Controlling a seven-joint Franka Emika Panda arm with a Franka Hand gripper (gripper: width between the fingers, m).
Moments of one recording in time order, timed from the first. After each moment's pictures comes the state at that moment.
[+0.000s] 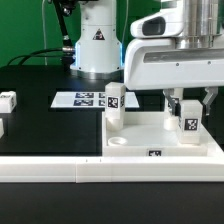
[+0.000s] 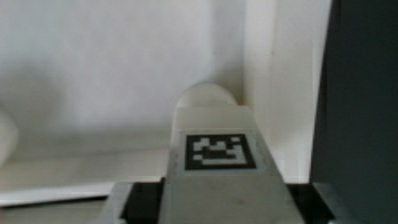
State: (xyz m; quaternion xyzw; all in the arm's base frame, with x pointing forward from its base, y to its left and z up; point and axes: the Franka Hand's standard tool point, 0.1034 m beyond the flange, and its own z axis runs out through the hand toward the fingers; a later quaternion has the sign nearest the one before) arm 0.597 0.119 0.072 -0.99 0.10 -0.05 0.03
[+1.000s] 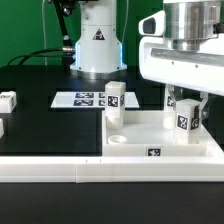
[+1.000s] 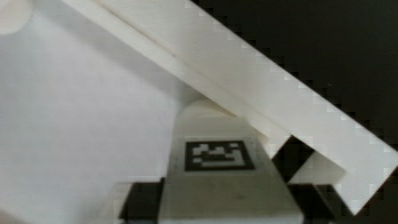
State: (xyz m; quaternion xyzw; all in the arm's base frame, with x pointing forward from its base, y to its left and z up) arm 0.593 0.123 0.071 -0.87 0.49 -0.01 0.04
